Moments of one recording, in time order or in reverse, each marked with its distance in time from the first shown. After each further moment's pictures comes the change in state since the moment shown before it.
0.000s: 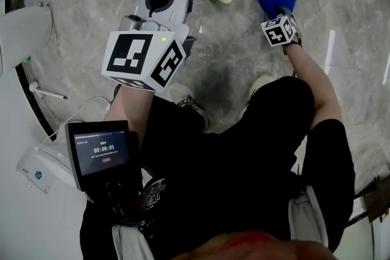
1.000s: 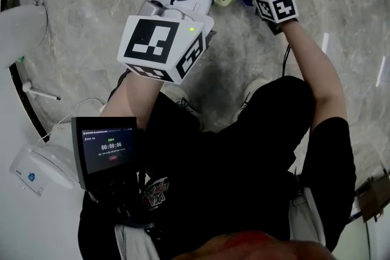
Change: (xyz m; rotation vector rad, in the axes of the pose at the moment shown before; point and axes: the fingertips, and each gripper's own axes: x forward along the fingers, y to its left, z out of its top) left arm 0.022 -0.020 0.026 0.015 -0.048 -0.060; right arm -0.065 0.002 0.177 0.168 -0.299 0.377
